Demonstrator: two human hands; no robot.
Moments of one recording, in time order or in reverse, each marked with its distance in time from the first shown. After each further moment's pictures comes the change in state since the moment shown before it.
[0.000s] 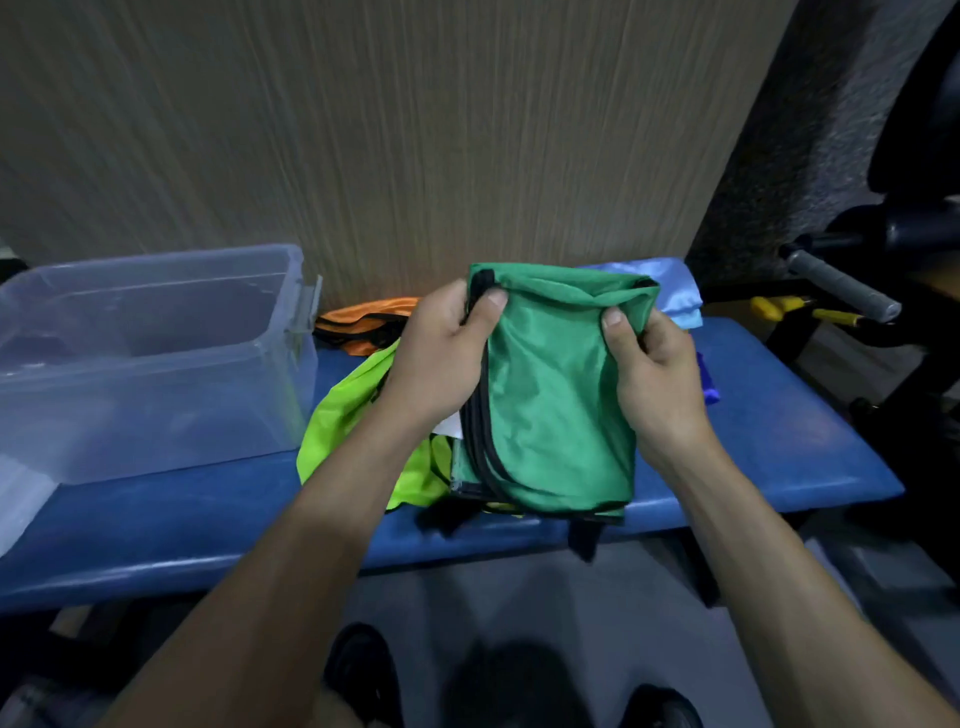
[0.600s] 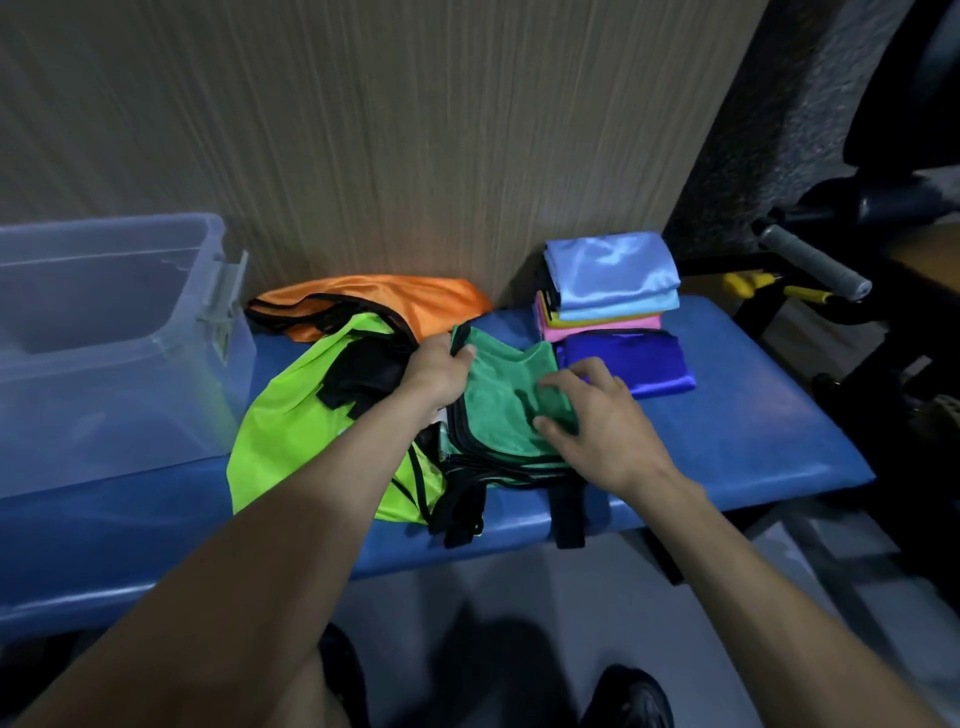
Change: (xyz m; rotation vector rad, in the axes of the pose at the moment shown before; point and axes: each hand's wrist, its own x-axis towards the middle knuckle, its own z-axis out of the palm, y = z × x) left_hand 0.054 -0.127 0.055 0.270 -0.072 -0.500; right_hand -0.005 0.074 -0.030 -1.075 -0.448 0.033
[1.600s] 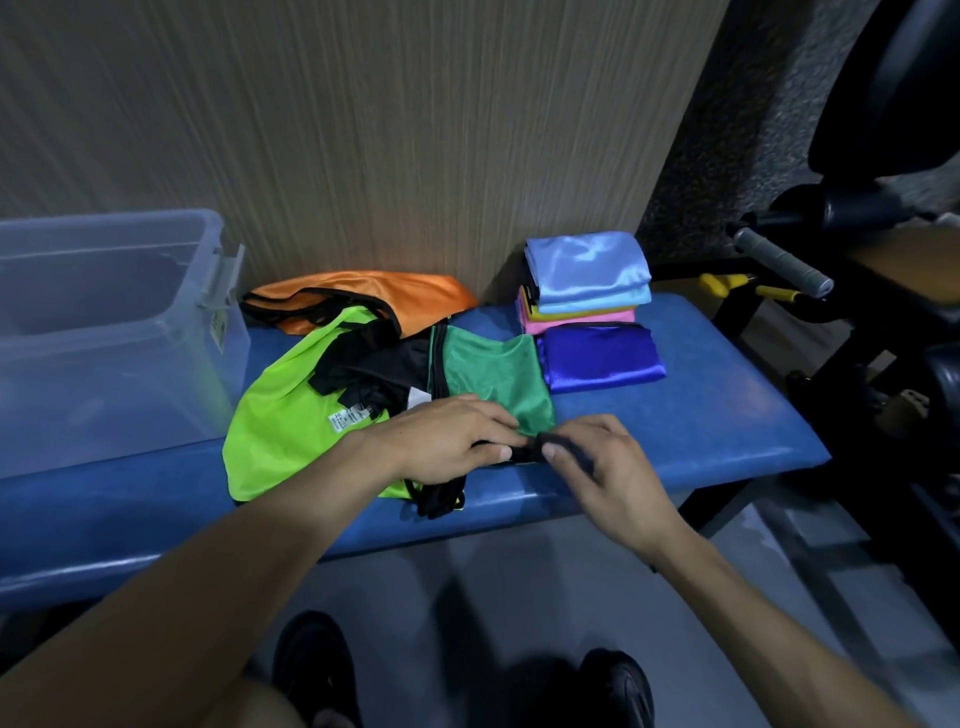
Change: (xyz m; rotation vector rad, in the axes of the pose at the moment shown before) left_hand -0.083 -0.003 -0.012 0.802 -0.625 0.749; right_hand -0.072 0.022 0.008 0.240 0.137 -0.177
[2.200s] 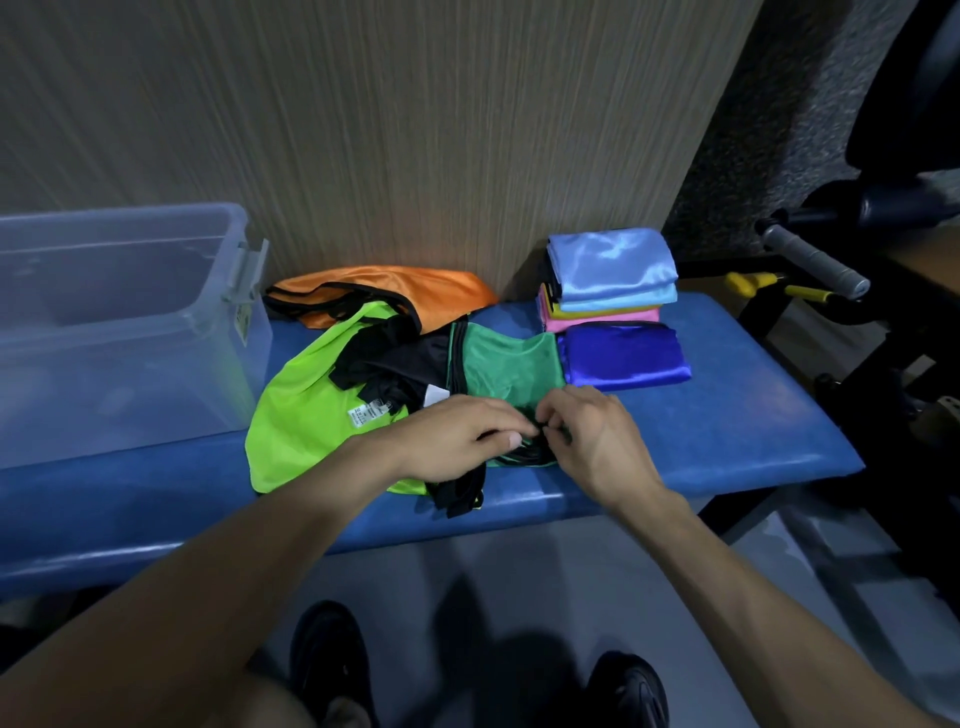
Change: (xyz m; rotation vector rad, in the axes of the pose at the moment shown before) left_hand -0.014 0.002 -0.002 -0.205 0.130 -0.022; right_hand 0.046 0.000 0.023 -0.281 -0.019 -0.050
